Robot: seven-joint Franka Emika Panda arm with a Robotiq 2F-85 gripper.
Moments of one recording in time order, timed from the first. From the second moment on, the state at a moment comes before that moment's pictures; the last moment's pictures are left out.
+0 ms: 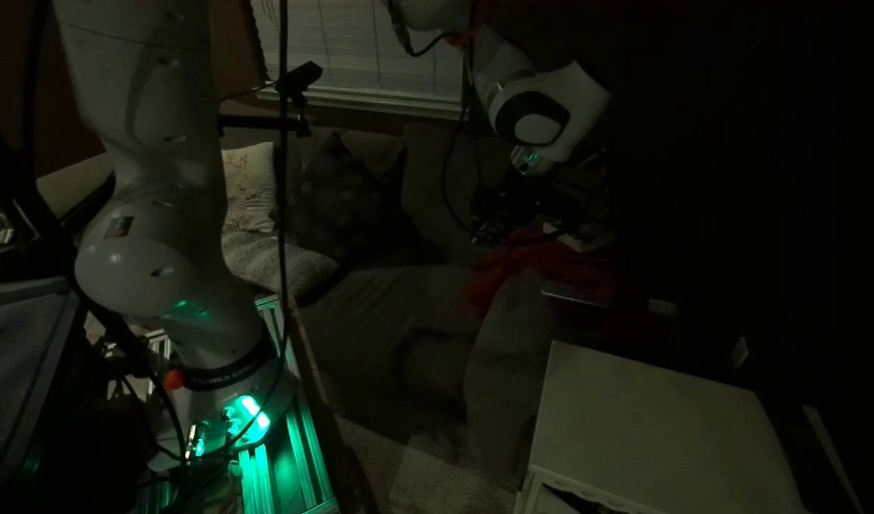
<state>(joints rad) -0.18 0.25 0.17 -2.10 0.38 2.12 -1.41</state>
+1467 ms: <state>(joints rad) 0.29 0.18 0.22 -2.35 -0.02 2.42 -0.33</state>
